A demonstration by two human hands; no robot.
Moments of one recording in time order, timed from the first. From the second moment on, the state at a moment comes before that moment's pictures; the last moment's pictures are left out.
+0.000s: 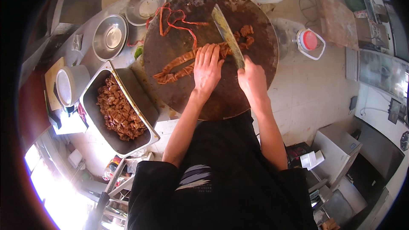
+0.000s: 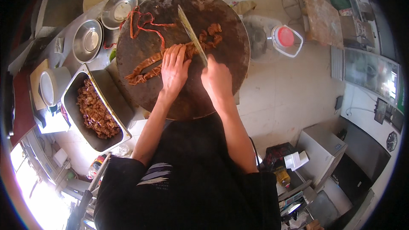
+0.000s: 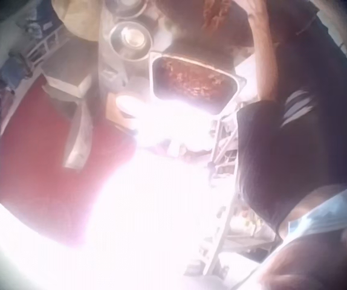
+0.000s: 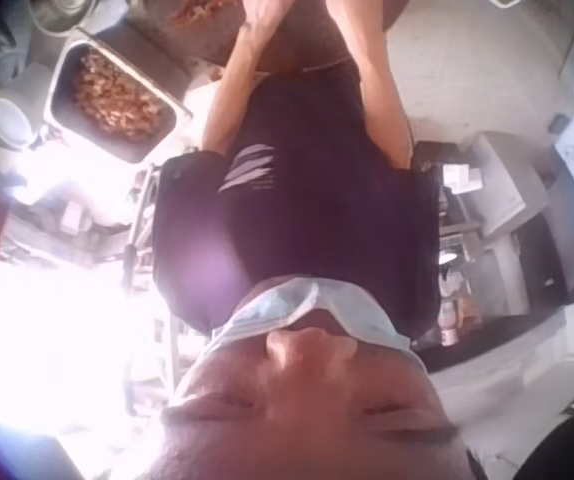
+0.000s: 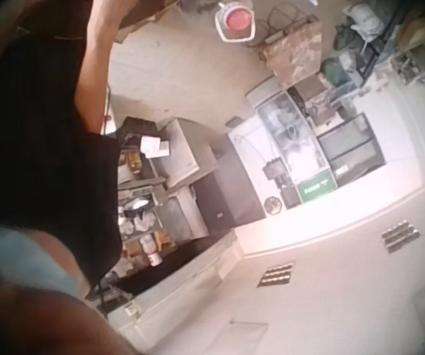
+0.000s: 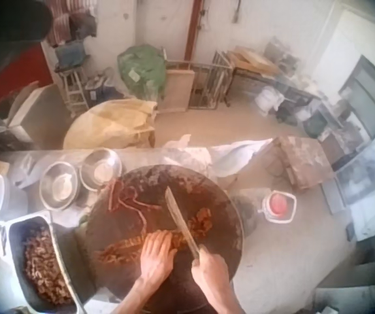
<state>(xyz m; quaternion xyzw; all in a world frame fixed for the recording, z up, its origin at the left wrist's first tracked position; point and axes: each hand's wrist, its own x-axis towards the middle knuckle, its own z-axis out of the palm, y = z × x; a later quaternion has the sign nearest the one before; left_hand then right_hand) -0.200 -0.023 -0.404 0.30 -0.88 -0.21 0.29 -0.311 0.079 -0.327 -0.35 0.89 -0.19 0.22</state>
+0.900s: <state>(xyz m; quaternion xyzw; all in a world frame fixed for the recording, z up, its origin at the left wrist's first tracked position) -0.153 -0.026 -0.403 0.37 -0.87 -0.18 0.26 -0.272 0.100 -0.306 -0.33 0.89 -0.24 0.21</state>
